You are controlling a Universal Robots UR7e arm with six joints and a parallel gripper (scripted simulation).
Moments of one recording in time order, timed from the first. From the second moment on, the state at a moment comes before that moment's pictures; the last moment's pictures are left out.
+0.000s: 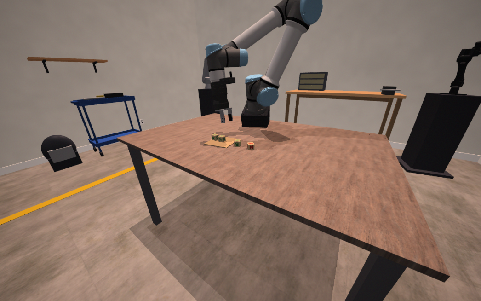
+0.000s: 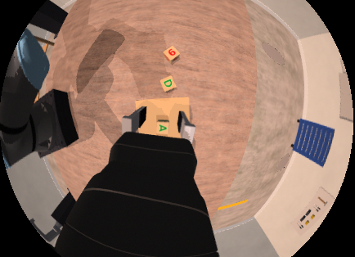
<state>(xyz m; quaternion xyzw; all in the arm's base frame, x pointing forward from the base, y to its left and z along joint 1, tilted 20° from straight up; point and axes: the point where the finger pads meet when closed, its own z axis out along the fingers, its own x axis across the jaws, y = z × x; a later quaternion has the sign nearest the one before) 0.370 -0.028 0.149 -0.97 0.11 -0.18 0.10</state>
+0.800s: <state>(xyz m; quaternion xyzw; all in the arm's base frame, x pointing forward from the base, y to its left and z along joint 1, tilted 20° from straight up) 0.376 0.020 0.171 -0.98 -0.09 -0.18 0.02</state>
